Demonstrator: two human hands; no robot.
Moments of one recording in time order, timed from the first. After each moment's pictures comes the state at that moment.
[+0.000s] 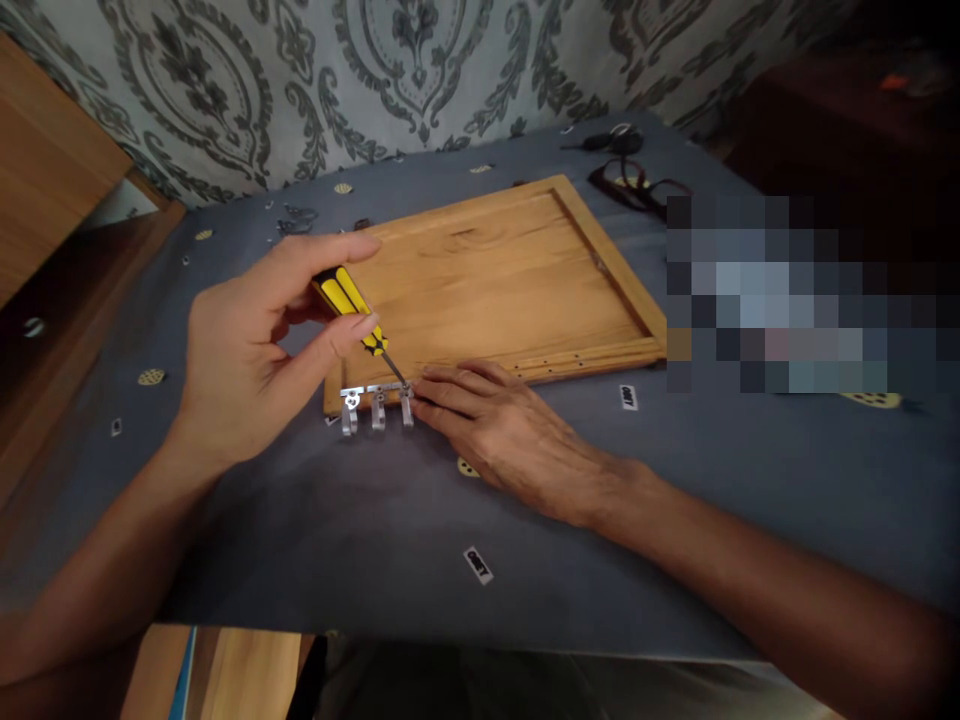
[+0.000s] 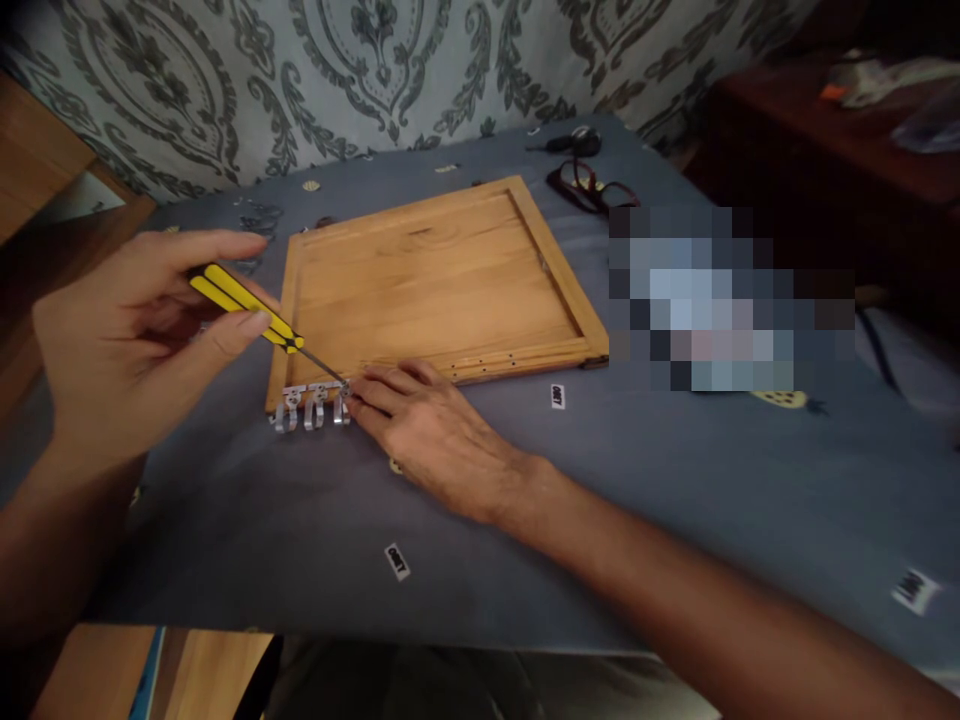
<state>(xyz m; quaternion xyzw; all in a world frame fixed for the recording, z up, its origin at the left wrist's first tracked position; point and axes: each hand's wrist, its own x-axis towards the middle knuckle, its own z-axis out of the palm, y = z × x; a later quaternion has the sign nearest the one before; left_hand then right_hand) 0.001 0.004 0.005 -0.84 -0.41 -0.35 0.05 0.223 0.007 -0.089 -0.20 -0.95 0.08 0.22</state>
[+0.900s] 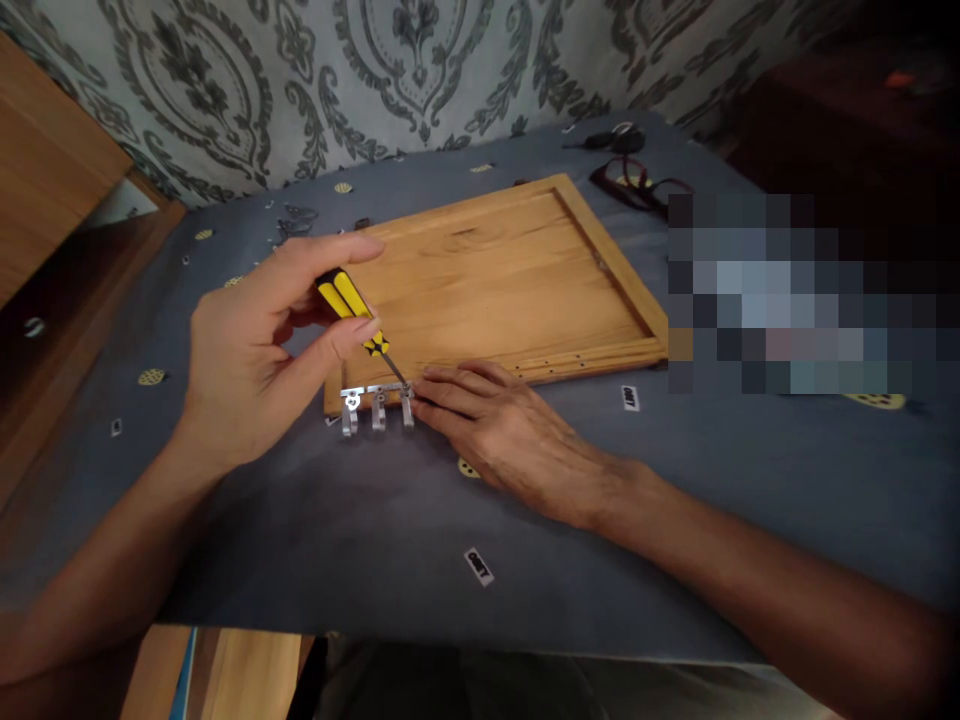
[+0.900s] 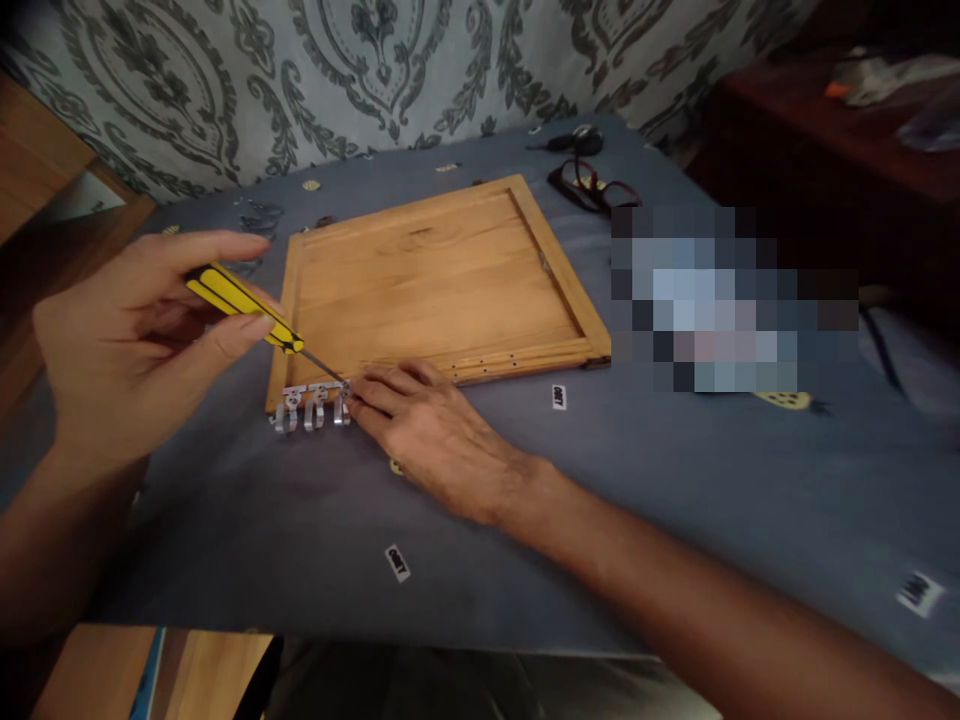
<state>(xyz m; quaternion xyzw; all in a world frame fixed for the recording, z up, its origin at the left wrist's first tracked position) 0.001 0.003 0.005 -0.84 -0.41 -0.36 0.05 0.223 0.007 -0.090 -0.19 -0.95 0.10 0.23</state>
